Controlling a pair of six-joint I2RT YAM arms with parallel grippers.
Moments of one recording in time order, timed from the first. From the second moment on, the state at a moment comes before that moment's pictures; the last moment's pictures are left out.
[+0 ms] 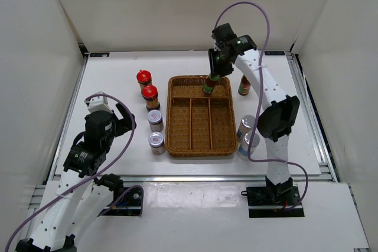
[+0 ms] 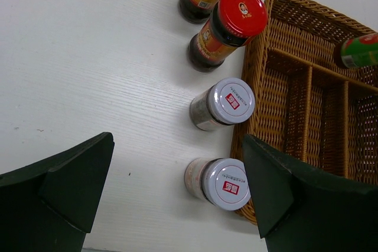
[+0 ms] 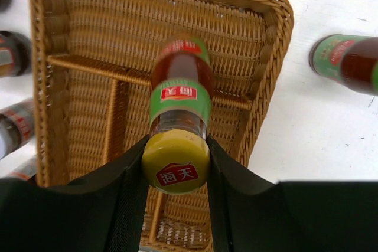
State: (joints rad) left arm -0.35 0.59 0.79 -0.68 -0.33 -0.51; right arm 0.48 2.11 2.32 -1.22 0.01 0.26
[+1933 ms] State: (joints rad) left arm -0.36 0.62 0.79 -0.68 -0.33 -0.50; right arm 0.18 2.23 2.34 -1.22 0.13 0.31
